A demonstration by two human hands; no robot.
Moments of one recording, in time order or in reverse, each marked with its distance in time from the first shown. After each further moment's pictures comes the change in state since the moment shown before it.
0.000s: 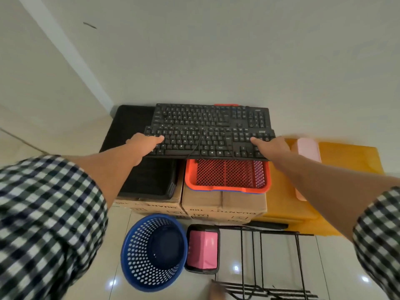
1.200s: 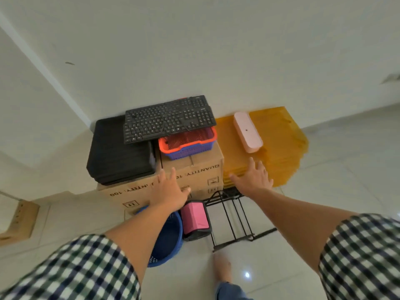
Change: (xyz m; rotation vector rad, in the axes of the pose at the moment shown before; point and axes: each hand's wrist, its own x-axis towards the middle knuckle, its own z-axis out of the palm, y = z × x) left_hand -0.314 -0.164 0.082 0.762 -0.027 0.640; right_hand -0.322 0.221 -0.028 -0.309 0.194 -0.028
